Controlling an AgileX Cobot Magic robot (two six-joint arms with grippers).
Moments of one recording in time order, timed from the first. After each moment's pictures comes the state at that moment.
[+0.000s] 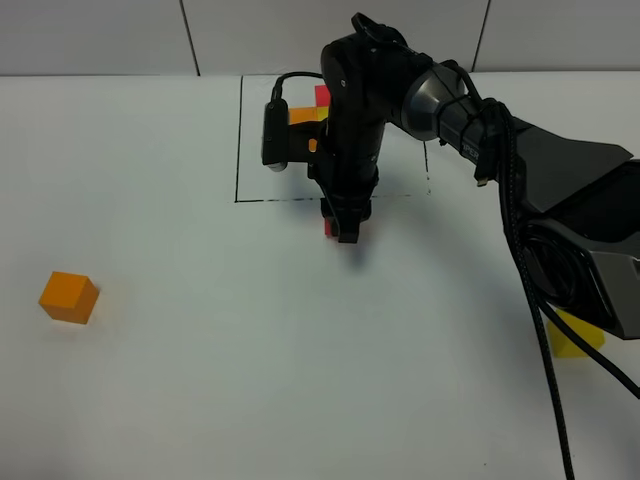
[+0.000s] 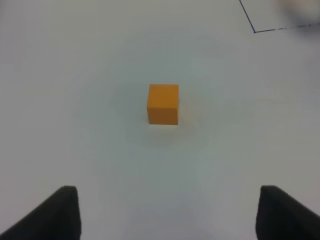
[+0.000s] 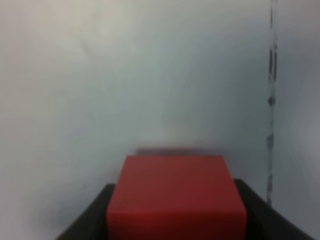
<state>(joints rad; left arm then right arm) -0.02 0.00 -0.51 -0.05 1.06 0.11 0.55 2.52 -2.20 0.05 1.21 -1.02</state>
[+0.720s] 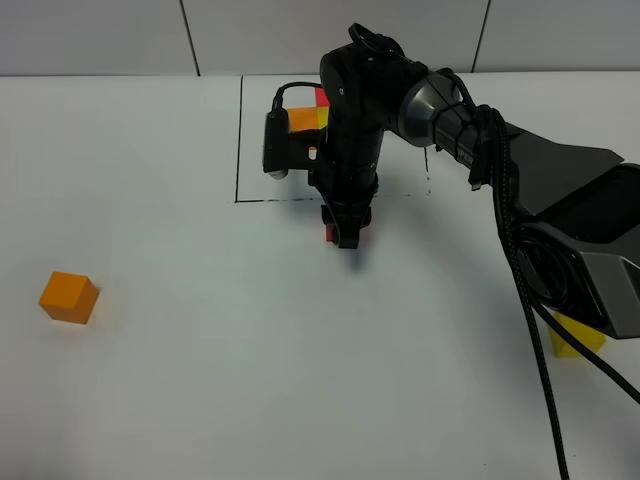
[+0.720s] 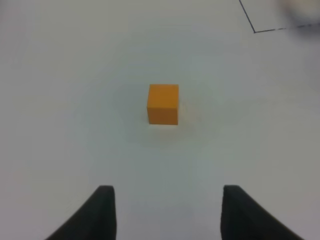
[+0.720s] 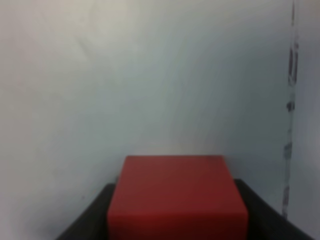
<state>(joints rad) -0.02 0.00 -0.51 -0.05 1.06 0.11 0.55 2.54 -2.21 0.05 1.22 -1.03</state>
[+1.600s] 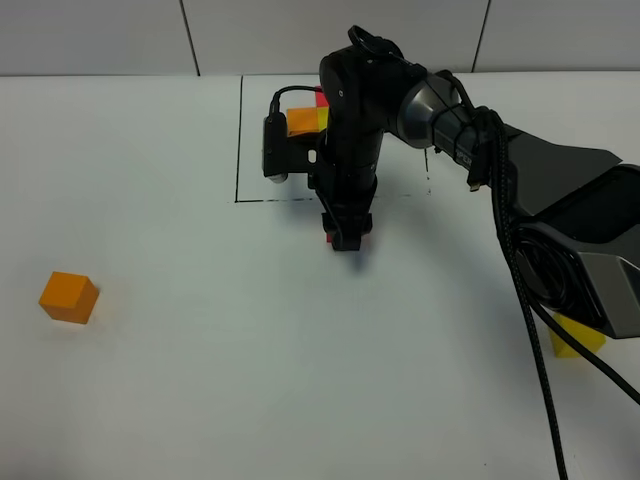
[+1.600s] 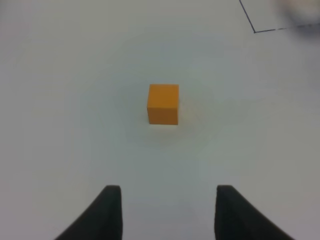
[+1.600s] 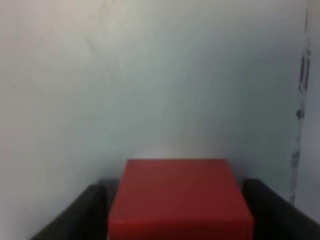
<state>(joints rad) -0.02 0.00 -0.51 -0.05 1.06 0.11 0.55 2.54 -2.21 0.05 1.22 -1.06</state>
